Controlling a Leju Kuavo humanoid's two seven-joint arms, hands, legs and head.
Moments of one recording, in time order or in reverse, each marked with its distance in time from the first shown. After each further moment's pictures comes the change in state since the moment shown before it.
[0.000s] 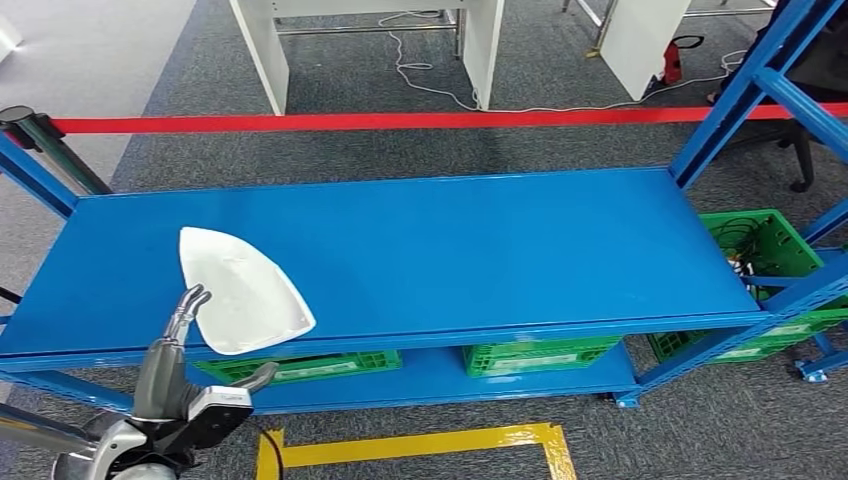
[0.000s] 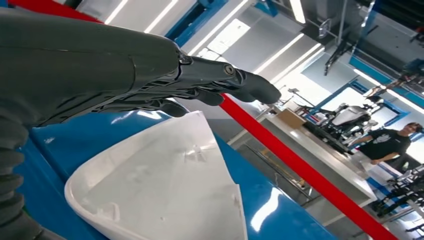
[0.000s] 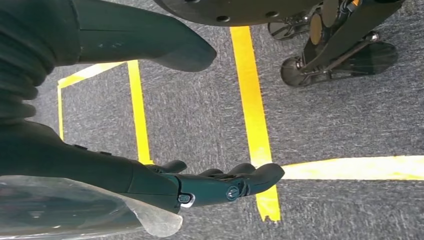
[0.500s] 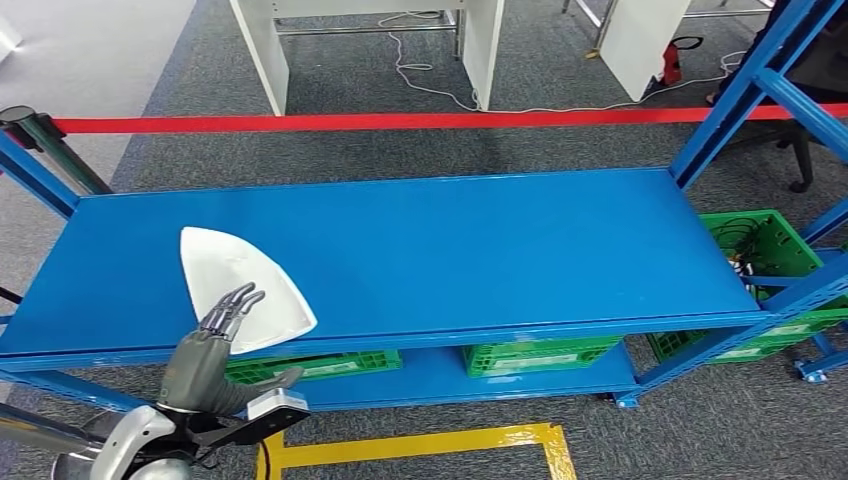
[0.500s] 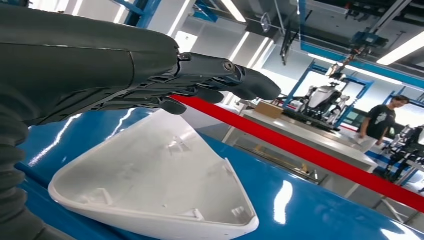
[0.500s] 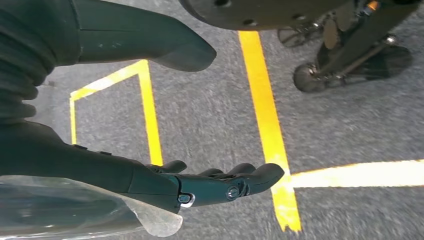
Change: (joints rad) left arm -0.067 0.057 -0.100 0.009 -0.248 -0.043 0.160; right arm 0.109 0.000 0.162 -0.141 -0.209 -0.013 0.104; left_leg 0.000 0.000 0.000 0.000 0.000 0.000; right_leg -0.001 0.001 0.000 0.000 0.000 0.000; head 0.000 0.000
